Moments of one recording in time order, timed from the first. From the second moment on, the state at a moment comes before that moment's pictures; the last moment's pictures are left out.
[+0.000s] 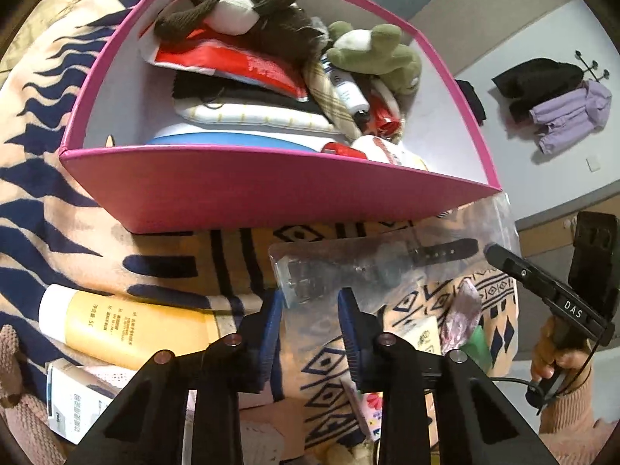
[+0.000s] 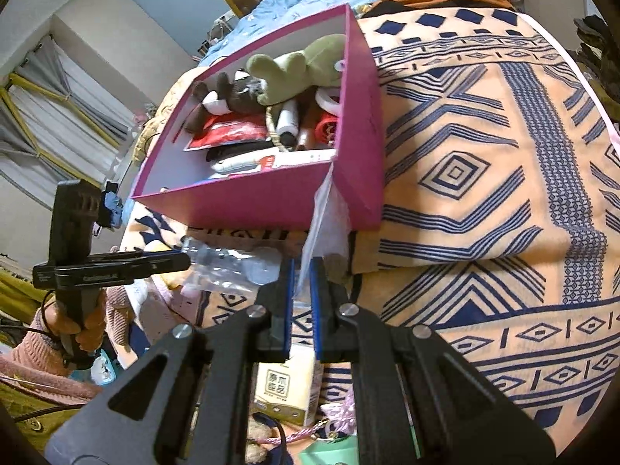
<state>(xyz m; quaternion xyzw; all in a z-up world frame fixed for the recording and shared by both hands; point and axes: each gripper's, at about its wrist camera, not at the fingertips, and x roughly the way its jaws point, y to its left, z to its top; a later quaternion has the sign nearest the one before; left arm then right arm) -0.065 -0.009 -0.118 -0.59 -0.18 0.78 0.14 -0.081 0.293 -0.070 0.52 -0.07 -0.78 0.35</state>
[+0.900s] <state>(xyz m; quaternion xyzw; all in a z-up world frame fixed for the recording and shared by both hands) -0.032 -0.027 -0.050 -0.52 -0.19 0.82 0.14 -0.064 0.271 0.013 0.45 -0.07 -0.78 0.43</state>
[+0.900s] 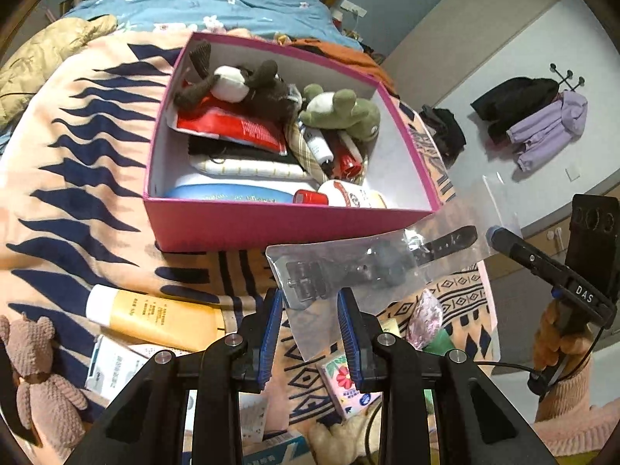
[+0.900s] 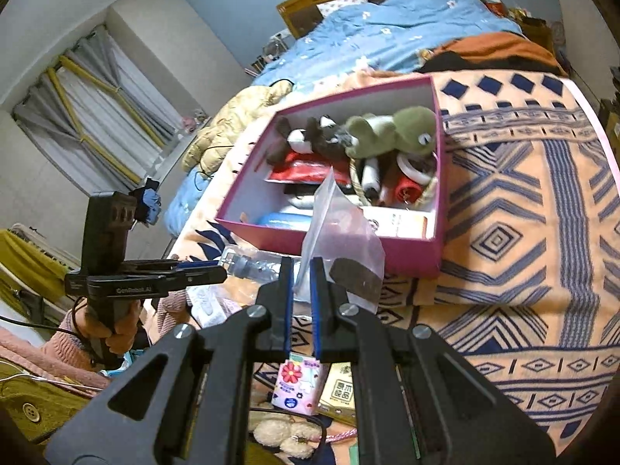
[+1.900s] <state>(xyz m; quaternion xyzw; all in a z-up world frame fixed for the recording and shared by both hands) -0.046 -0.050 0.009 -0.46 -0.16 0.87 0.12 -0.085 0.235 0.060 0.40 -0.04 -0.78 0.48</state>
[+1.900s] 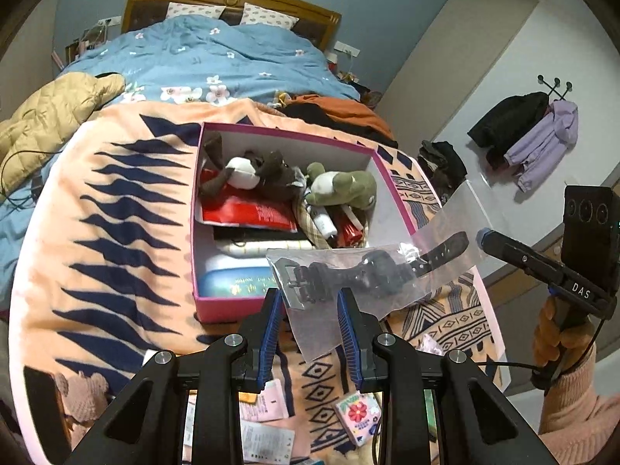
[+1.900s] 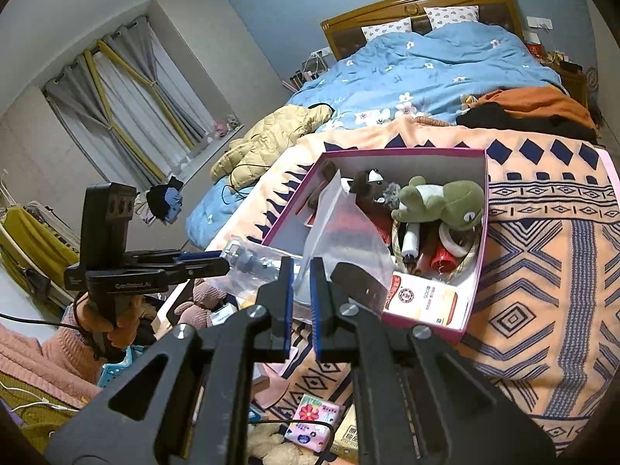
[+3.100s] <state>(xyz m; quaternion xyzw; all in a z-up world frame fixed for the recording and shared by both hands) -0.088 -0.064 -0.009 -0.46 -0.15 0.87 0.10 -0.125 0.214 0.038 0.43 -0.06 -0.77 0.47</state>
